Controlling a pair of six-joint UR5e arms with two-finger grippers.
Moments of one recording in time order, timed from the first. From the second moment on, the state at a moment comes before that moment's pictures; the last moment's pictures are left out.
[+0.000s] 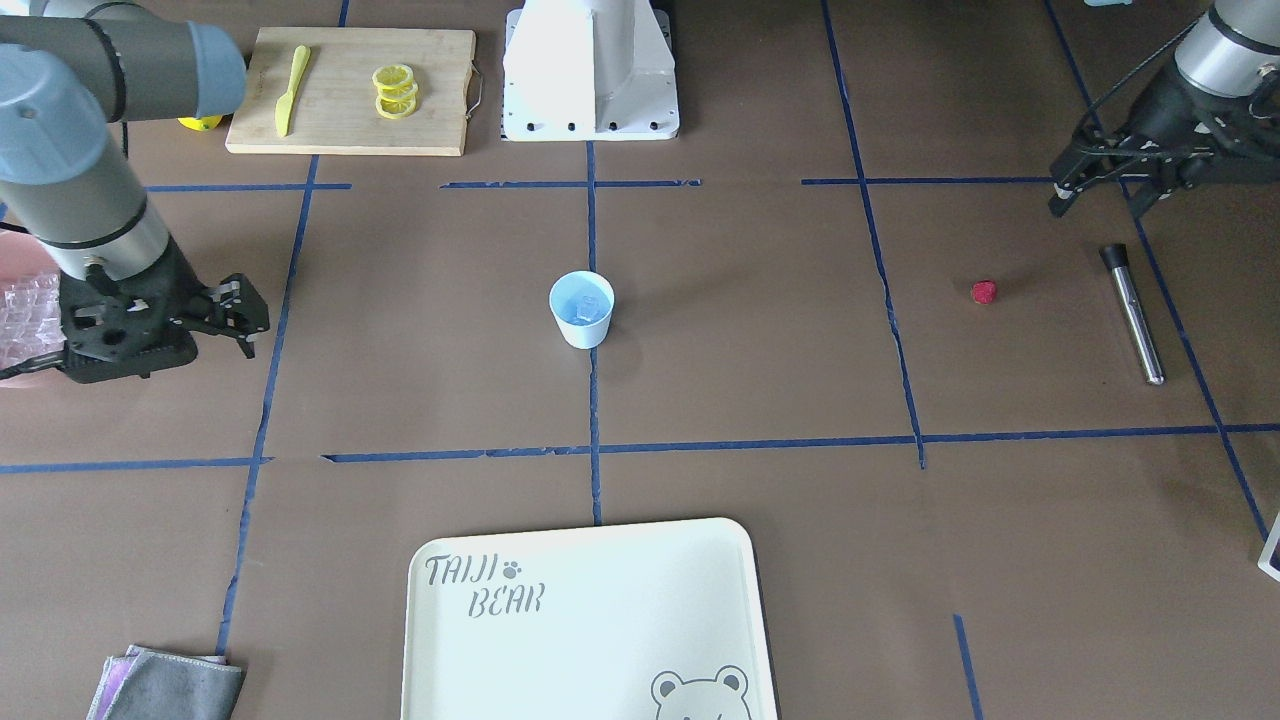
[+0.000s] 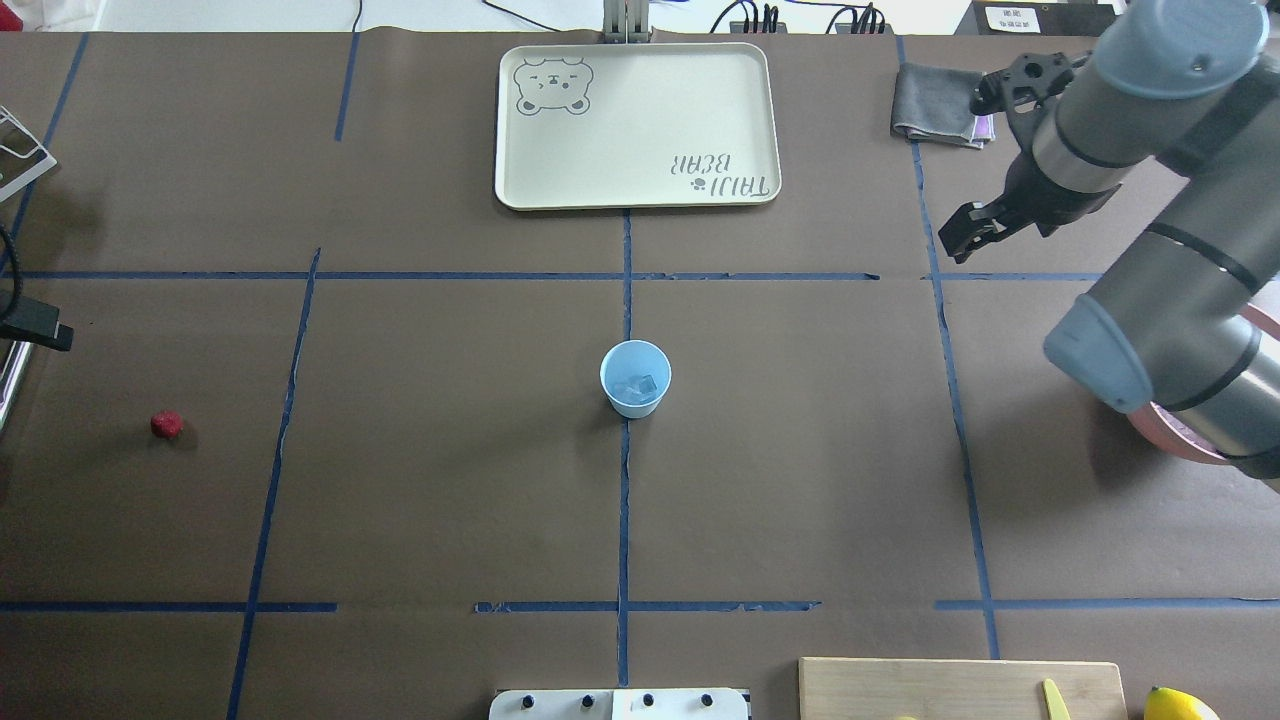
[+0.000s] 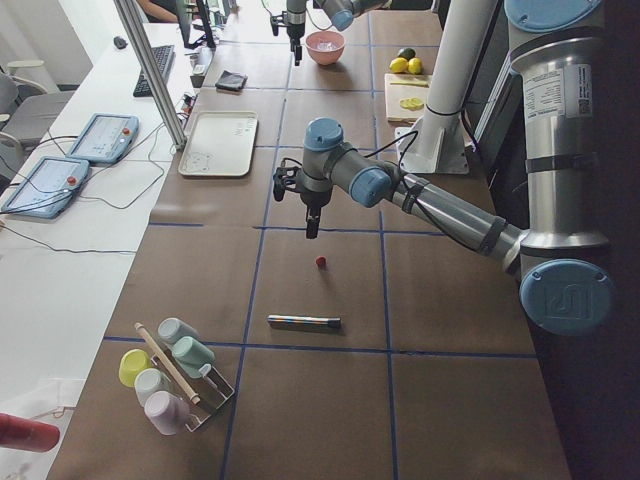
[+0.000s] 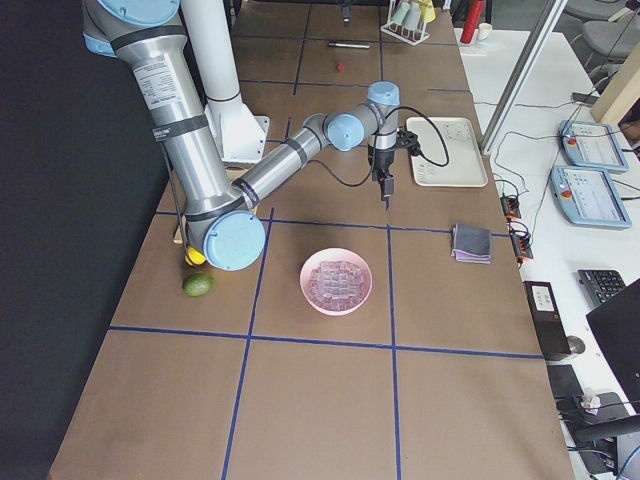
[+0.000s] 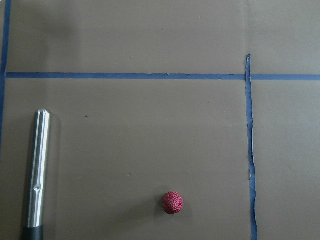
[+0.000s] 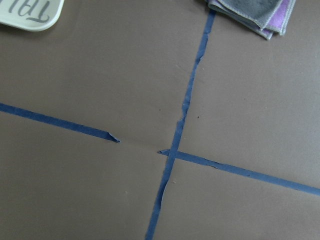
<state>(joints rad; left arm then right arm) -1.04 -1.43 -2.12 -1.78 -2.15 -0.79 0.97 -1.24 1.86 -1.67 2.04 0.52</state>
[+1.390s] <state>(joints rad) -0.73 -1.45 -1.80 -2.20 -1.93 -1.09 1.40 -1.53 1.81 -1.56 2.31 0.15</state>
